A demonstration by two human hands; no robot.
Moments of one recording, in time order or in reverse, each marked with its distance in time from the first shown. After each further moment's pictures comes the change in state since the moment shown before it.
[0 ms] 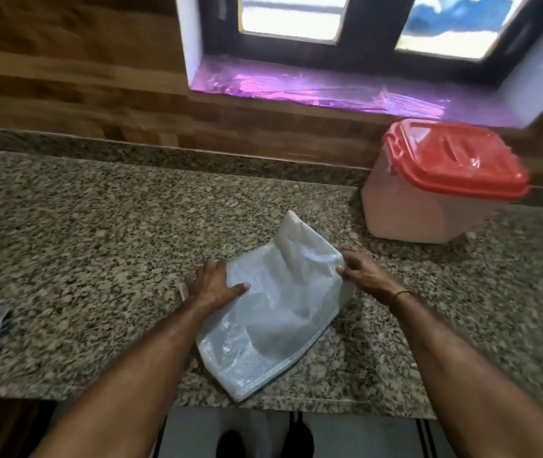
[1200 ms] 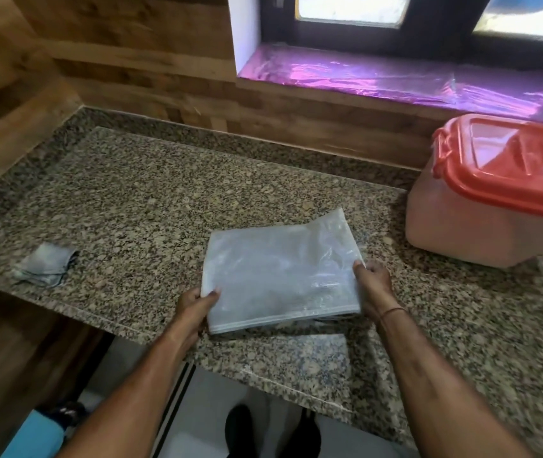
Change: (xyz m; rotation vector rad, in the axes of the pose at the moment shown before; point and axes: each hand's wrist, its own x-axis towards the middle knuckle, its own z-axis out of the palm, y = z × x) left_hand -0.093 -0.028 0.063 -1.386 0.298 -0.453; right_hand 0.046 0.052 0.037 0.482 0.331 0.304
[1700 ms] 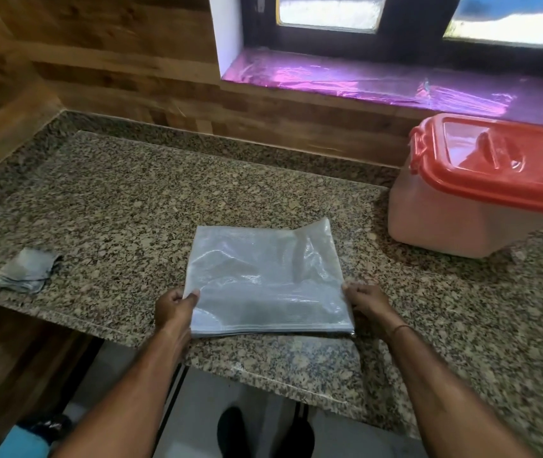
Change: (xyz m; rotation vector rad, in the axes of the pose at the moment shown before) left_hand -0.002 -0.004 0.002 0.162 0.315 0.080; right_hand -0.030 0.034 -0.049 -0.143 -0.271 0.001
